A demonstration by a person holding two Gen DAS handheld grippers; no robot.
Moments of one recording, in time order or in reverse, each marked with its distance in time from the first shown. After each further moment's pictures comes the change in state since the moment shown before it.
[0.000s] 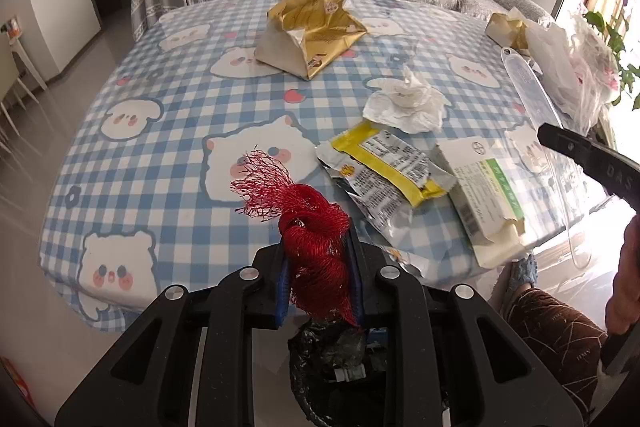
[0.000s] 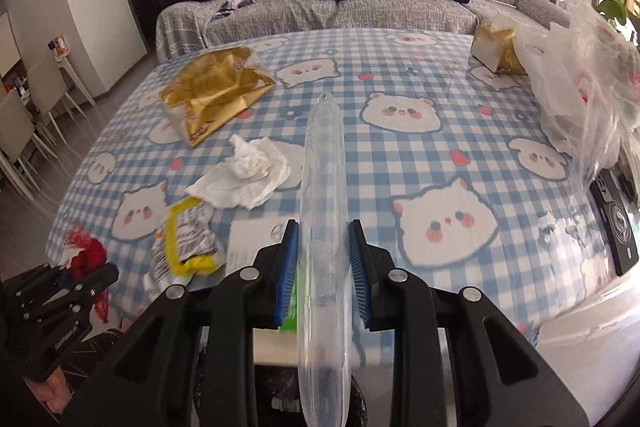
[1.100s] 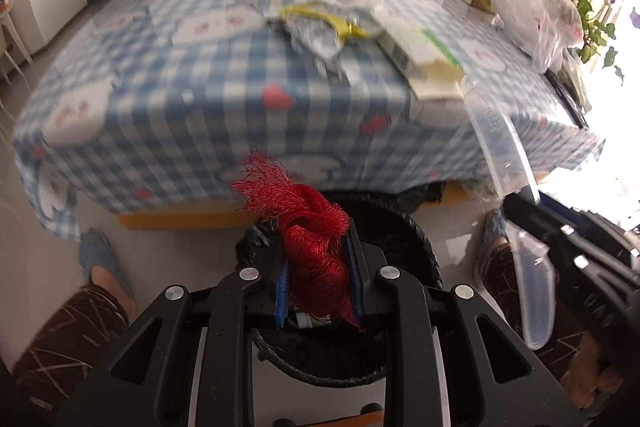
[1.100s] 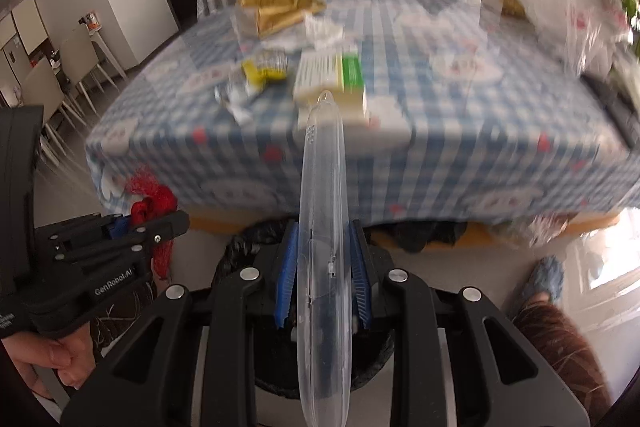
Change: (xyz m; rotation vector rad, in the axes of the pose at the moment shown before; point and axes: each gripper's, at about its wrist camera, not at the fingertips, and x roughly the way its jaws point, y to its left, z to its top) left arm -0.010 -0.036 -0.129 -0.028 0.068 -0.092; right arm -0.050 0.027 -0.170 -0.028 0.058 0.103
